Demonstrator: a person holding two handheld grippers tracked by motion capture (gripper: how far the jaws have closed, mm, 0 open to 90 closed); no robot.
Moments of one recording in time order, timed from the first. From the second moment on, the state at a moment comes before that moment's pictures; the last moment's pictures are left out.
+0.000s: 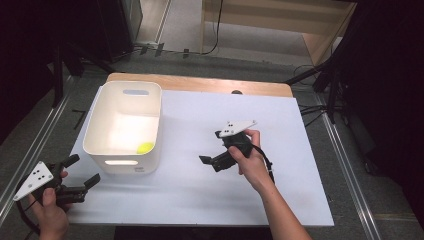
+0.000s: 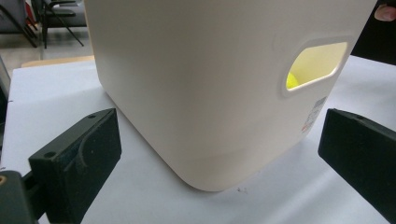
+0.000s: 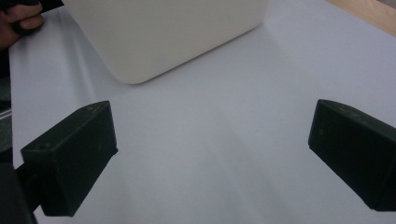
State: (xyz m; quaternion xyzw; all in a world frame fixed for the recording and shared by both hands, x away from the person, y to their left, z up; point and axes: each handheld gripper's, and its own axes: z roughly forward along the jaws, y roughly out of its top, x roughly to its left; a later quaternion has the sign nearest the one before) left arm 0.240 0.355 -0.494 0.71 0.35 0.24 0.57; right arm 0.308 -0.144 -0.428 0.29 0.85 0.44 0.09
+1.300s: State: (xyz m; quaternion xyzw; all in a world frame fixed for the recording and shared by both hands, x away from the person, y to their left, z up) left arm 0.240 0.355 -0.494 0.71 0.35 0.24 0.57; right arm 0.268 -0.238 -0.471 0.36 0.80 0.46 0.12
